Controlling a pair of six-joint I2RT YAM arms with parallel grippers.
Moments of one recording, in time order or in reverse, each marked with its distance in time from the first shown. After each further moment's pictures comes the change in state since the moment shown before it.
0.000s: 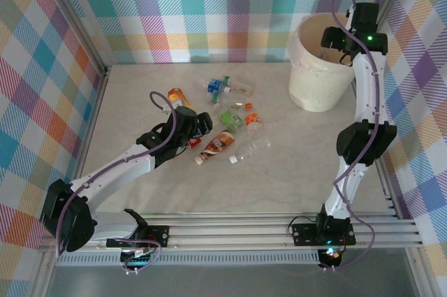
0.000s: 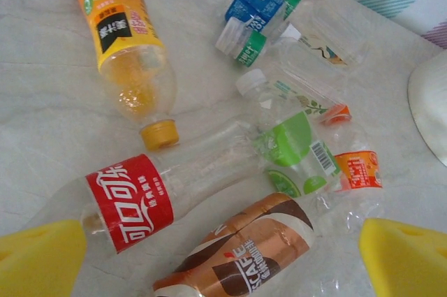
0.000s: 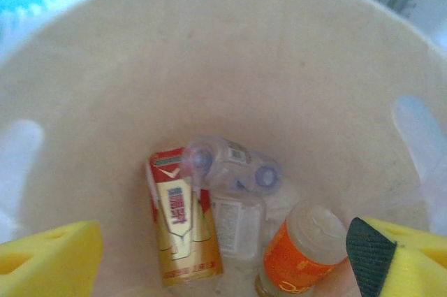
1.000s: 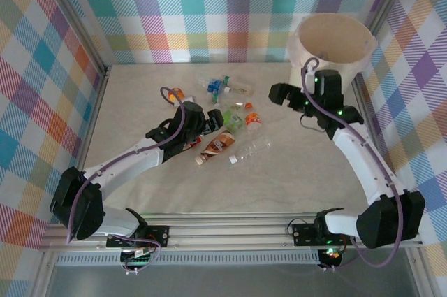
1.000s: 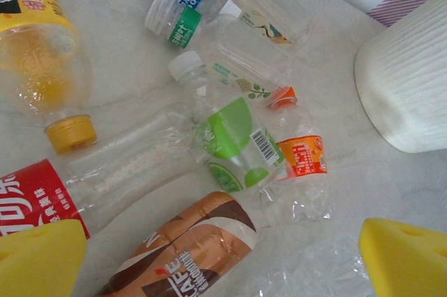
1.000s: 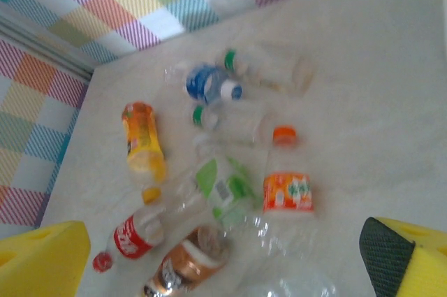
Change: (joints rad) left arm 0.002 0.104 0.032 0.132 0.137 0.000; right arm 0.334 -0.804 -1.260 0.496 -0.336 0.410
